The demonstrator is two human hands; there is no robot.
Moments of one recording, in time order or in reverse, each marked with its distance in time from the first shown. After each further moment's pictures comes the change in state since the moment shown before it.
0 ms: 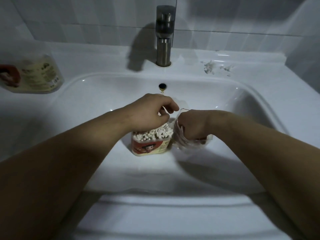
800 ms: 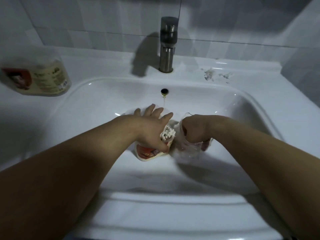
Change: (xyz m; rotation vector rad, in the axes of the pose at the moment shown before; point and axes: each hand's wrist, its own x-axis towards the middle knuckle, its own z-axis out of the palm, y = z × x) left_hand -0.005 0.003 0.010 0.544 -0.456 -0.224; right_hand -0.015 -0.004 -0.005 0.069 -0.075 0.092
